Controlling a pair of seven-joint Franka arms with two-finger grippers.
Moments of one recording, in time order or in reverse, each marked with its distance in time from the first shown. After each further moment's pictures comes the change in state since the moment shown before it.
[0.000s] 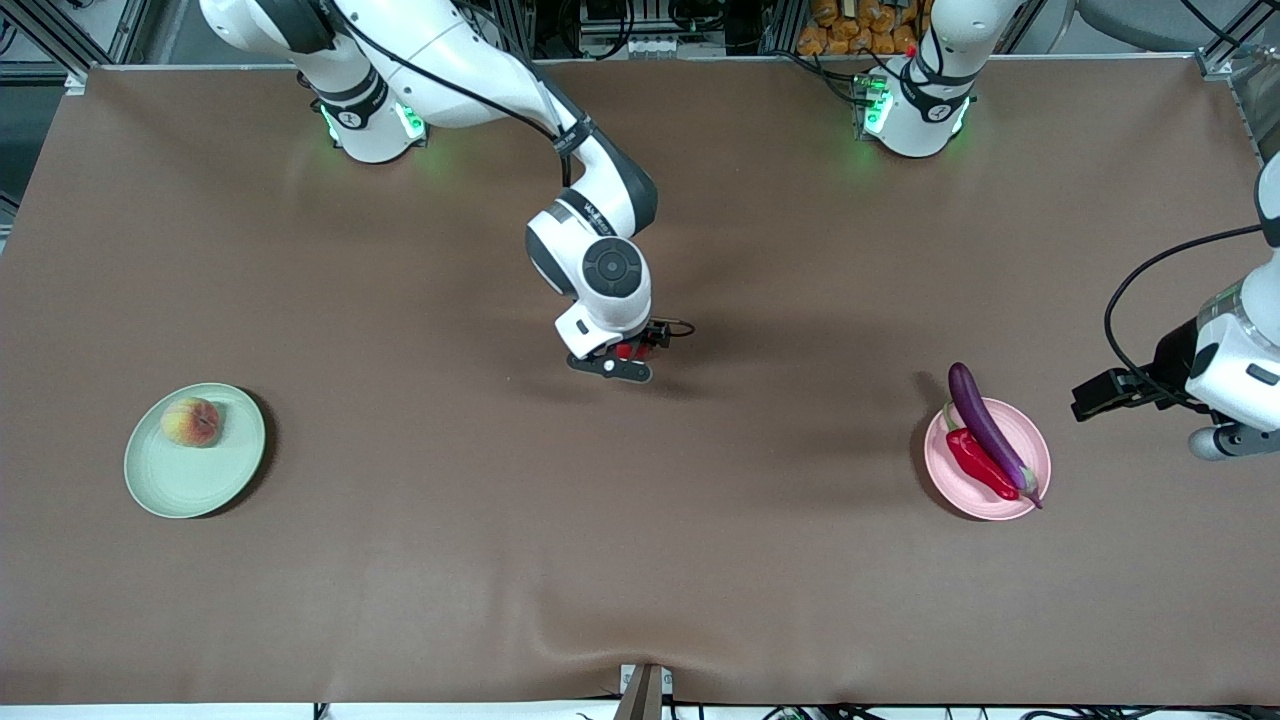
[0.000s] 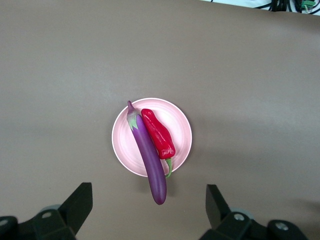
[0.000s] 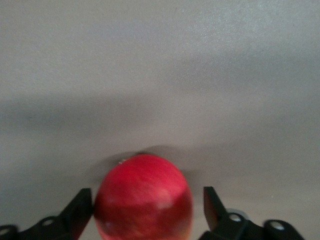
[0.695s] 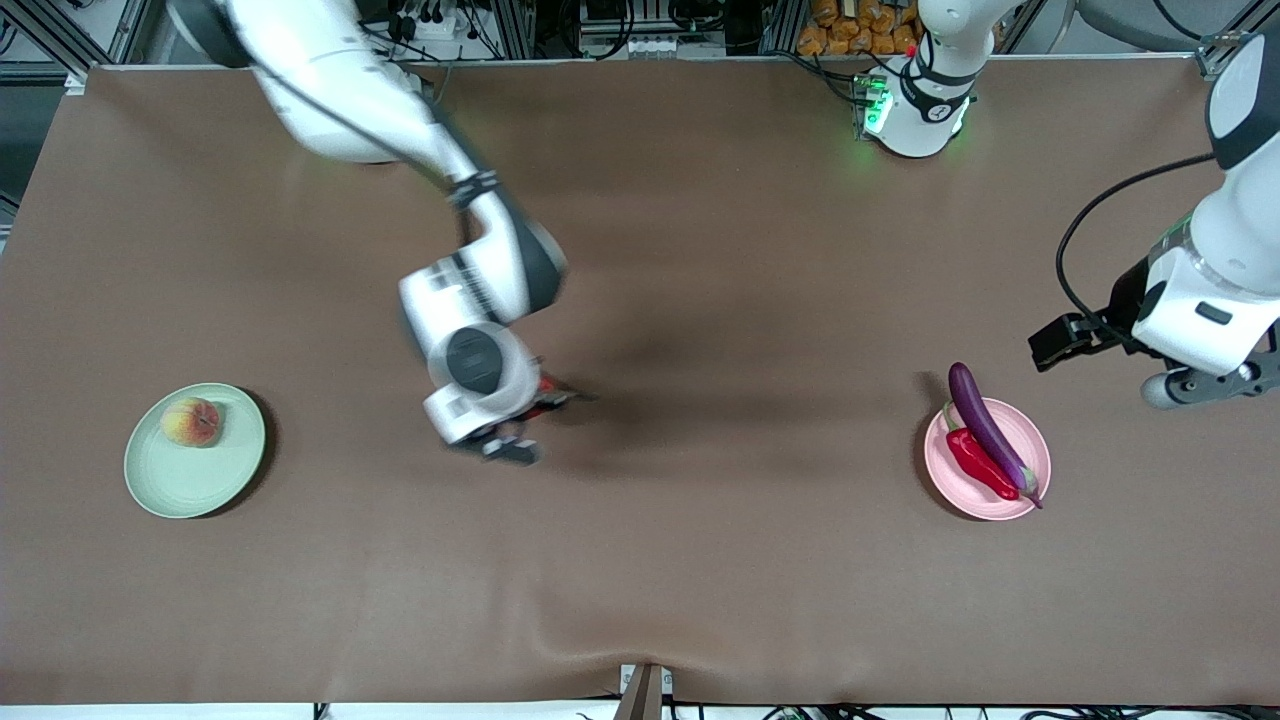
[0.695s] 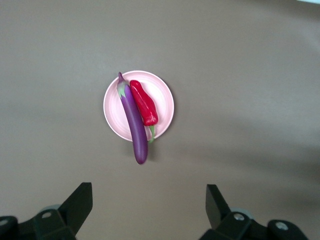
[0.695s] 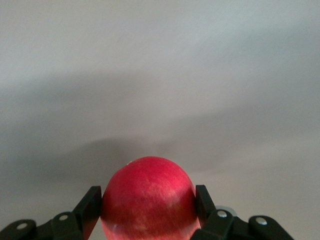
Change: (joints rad) left arm -0.431 -0.309 0.520 0.106 -0.381 -0.126 0.002; right arm -0.345 -0.036 -0.032 0.211 -0.030 -0.325 -0.378
